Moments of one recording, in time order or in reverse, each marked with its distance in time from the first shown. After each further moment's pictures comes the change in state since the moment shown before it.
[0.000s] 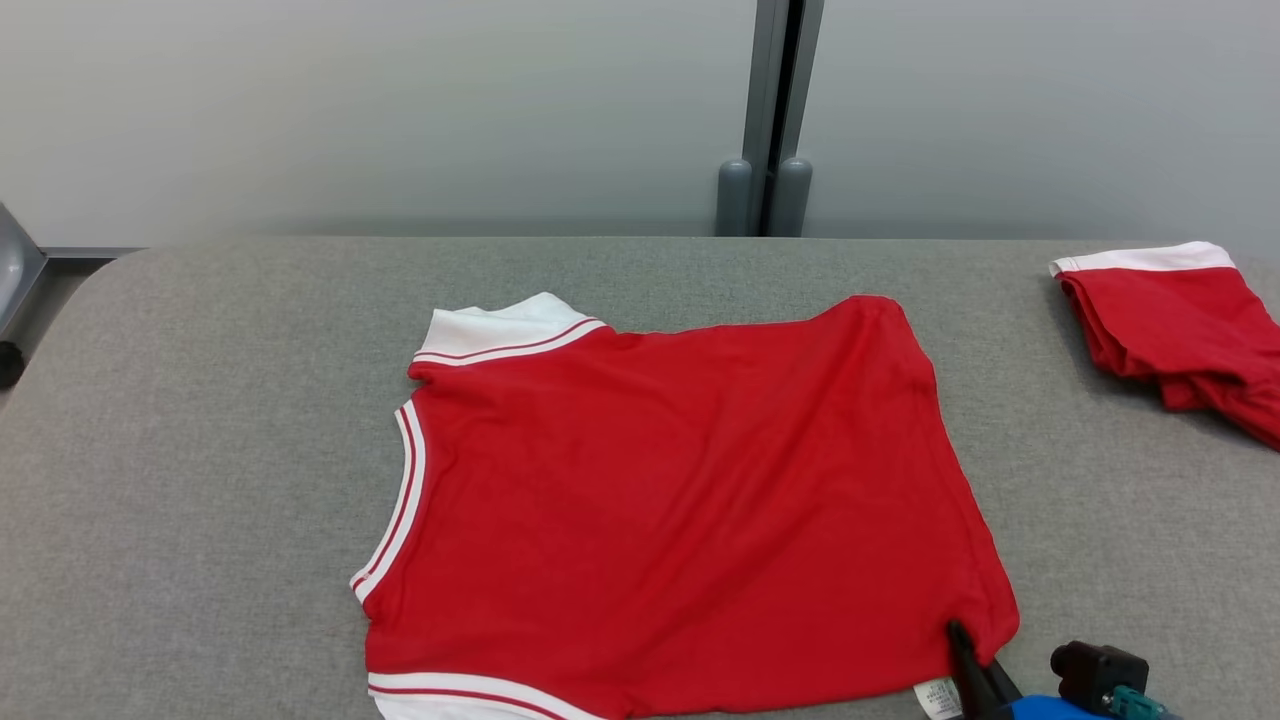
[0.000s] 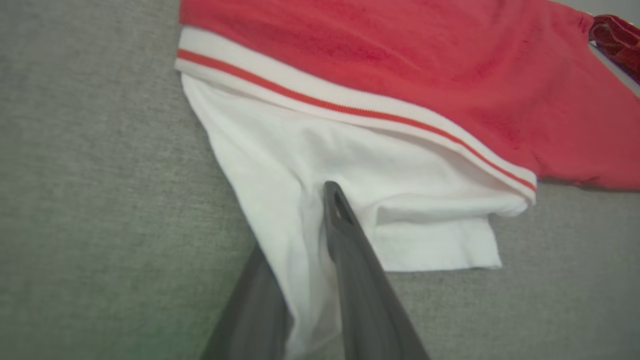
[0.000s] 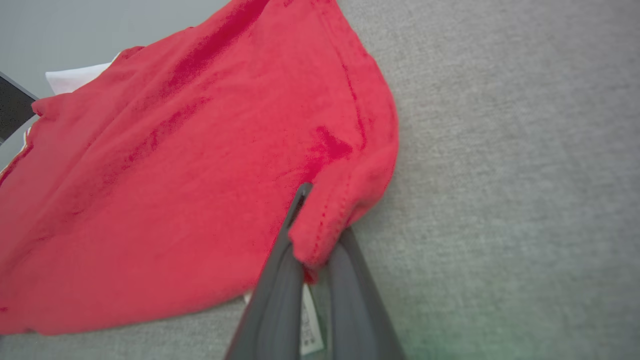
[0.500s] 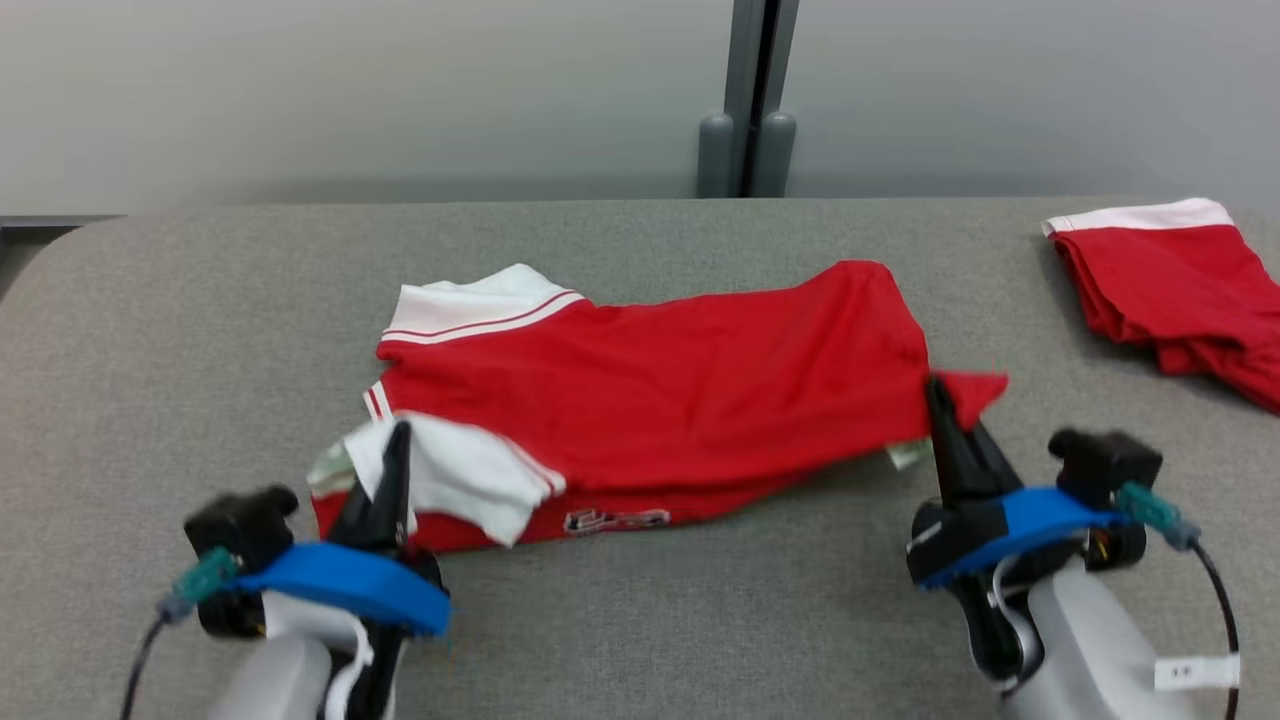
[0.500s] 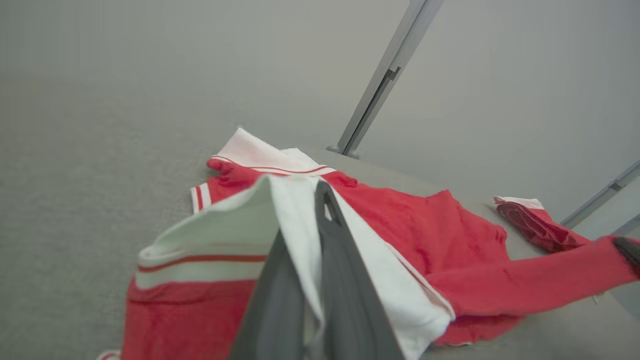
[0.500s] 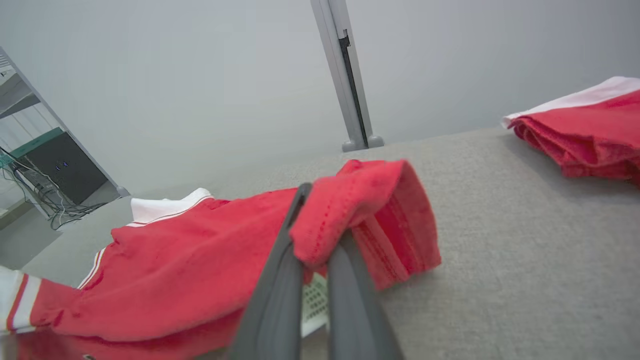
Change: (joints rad) left arm -0.313 0.060 0.027 -0.143 -0.167 -0.006 -0.024; right arm -0.182 0.004 0.015 -0.211 -0.039 0.000 0.001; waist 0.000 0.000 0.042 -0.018
